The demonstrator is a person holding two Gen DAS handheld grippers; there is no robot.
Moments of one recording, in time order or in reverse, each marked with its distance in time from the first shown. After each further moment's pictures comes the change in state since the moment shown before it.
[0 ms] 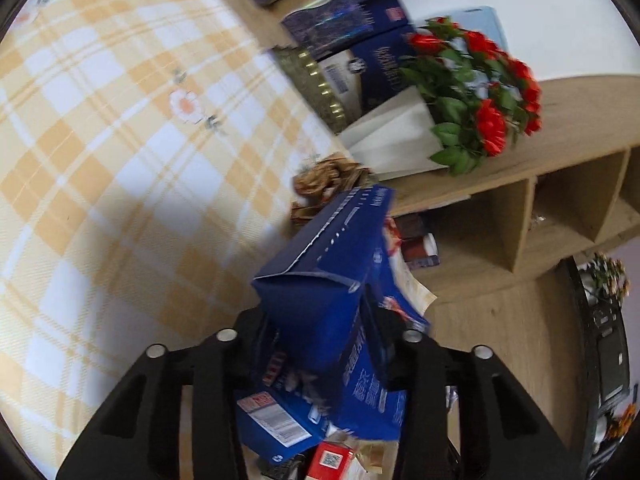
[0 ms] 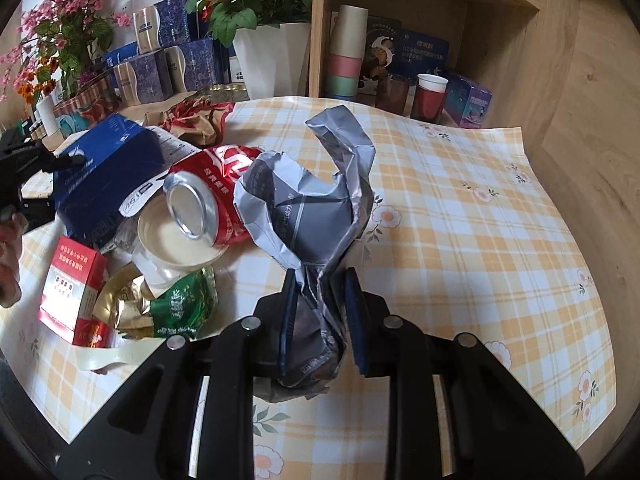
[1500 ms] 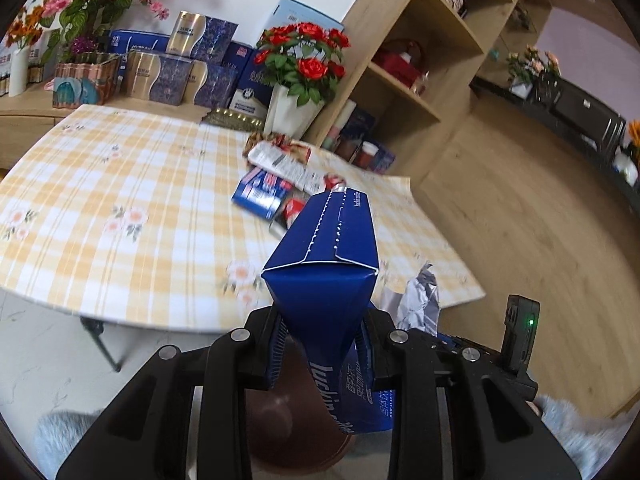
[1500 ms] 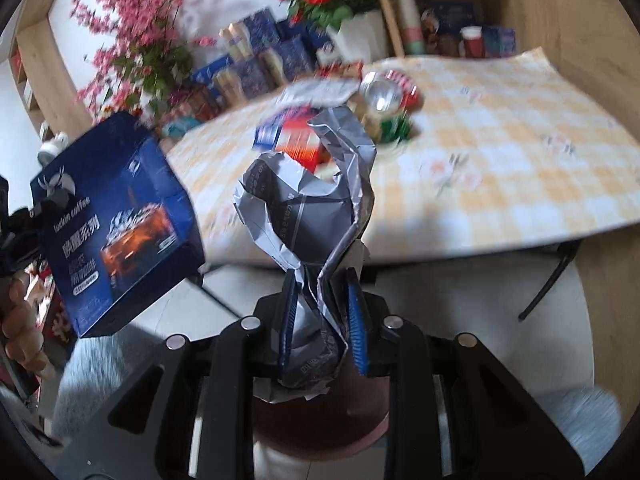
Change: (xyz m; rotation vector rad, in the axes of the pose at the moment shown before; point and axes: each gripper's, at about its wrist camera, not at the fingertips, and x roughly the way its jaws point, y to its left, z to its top) left arm -0.284 -0.066 -0.239 0.643 -0.014 0.138; right arm -0.163 0.122 -0.181 0.175 0.023 0.347
